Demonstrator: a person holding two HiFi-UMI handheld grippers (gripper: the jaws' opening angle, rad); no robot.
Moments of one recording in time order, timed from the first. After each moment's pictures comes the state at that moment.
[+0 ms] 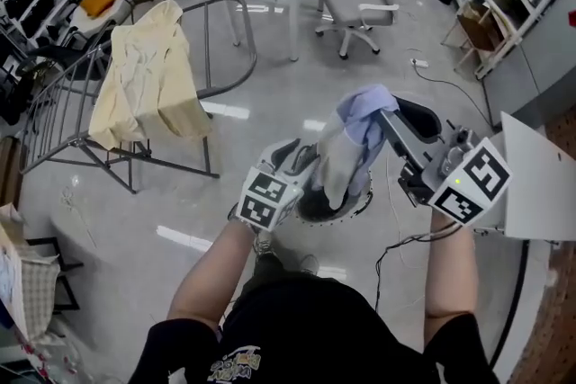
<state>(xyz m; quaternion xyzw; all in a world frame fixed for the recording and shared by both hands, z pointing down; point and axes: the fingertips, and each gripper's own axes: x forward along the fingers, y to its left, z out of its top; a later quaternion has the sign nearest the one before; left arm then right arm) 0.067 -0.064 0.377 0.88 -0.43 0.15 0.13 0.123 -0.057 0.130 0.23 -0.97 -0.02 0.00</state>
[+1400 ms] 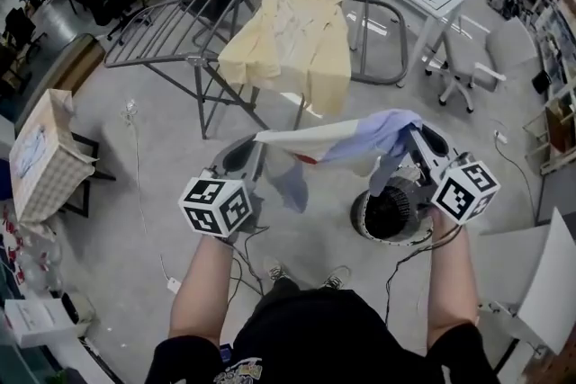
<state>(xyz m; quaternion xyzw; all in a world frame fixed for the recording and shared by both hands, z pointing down) -0.313 0.148 0.291 0.66 -0.73 -0.04 0.16 -0.096 -0.003 0.224 0.17 -0.98 0.13 0.03</state>
